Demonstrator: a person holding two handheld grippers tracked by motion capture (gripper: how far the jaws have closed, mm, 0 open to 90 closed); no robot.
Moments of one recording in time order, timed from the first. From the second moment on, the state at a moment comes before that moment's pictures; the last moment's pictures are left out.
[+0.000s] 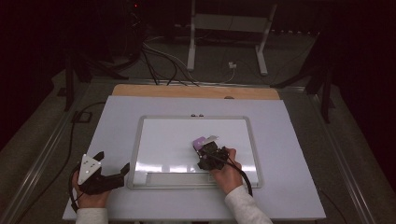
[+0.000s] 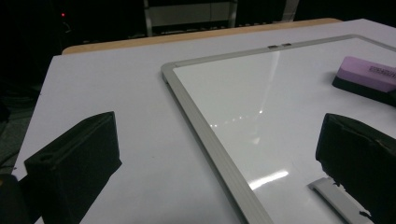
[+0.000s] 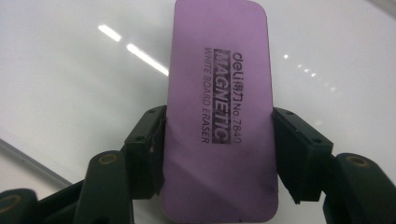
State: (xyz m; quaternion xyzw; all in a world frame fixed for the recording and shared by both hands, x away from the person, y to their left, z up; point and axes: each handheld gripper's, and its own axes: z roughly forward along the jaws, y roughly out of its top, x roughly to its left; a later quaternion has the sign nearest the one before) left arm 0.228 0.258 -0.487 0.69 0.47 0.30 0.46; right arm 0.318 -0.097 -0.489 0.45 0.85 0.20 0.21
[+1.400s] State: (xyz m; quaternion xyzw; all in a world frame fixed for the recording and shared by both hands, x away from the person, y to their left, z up) left arm 0.227 0.259 -0.487 0.69 0.47 0.30 0.46; right arm 0.323 -0.024 -0.492 0.38 0.87 0.24 0.19
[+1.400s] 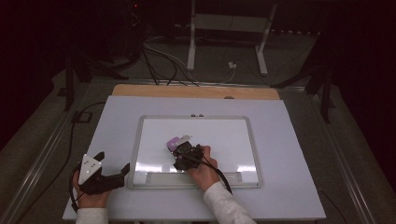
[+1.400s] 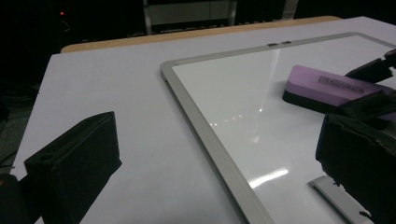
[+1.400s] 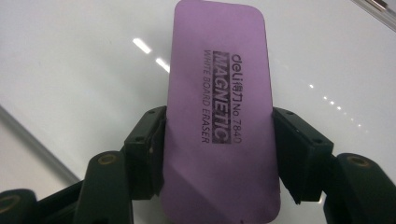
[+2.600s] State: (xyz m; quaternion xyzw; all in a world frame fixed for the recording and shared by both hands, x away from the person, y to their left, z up) left arm 0.227 0.257 -0.487 0.69 0.47 0.30 0.46; right arm 0.327 -0.155 -0.491 0.51 0.81 0.21 0.21
